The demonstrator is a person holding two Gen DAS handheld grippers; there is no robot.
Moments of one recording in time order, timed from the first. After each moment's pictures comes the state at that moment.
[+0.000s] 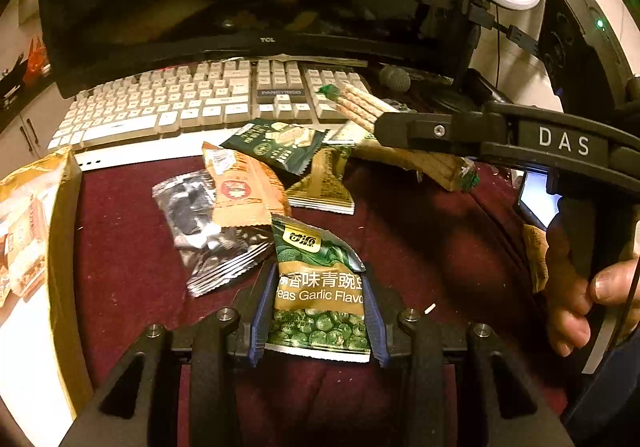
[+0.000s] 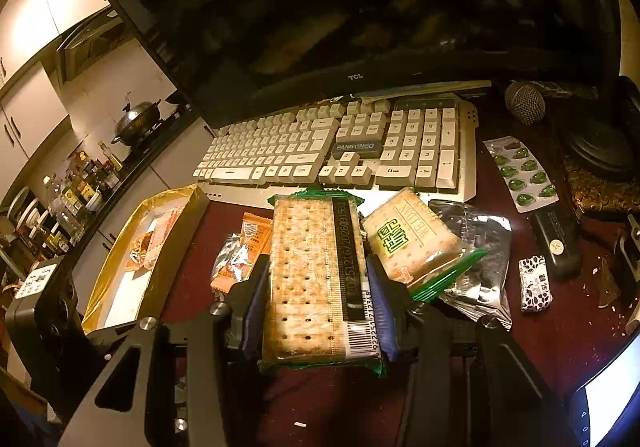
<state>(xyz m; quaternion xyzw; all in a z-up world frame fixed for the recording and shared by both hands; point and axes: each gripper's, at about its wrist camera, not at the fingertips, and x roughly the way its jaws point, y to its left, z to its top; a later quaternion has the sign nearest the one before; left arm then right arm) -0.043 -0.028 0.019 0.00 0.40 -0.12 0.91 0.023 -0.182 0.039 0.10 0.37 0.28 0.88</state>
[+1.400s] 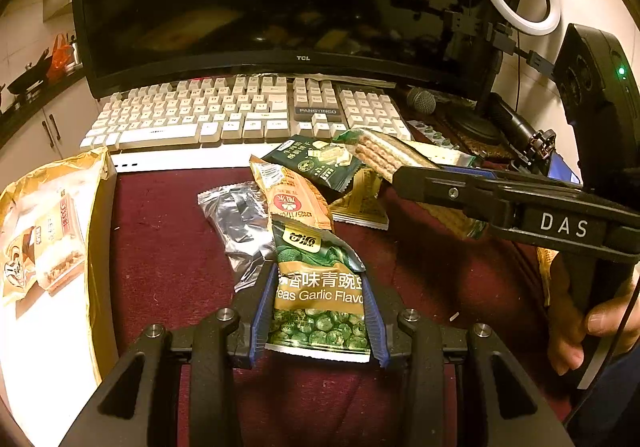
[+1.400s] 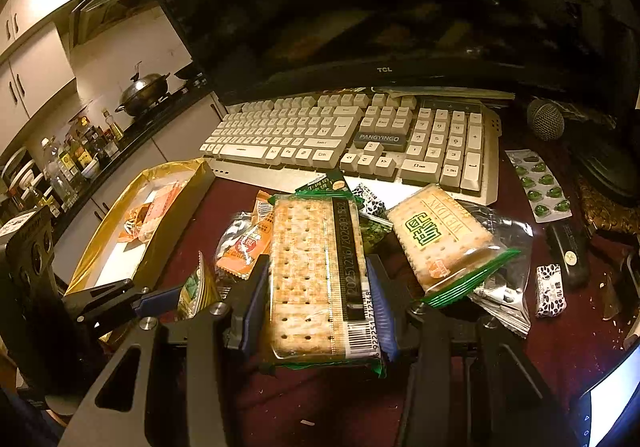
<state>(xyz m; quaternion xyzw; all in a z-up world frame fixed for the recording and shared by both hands) -0.049 -0.008 0.026 -0.01 0.38 -0.08 0.92 0.013 -0.158 0.037 0.05 0.37 0.30 0.88</state>
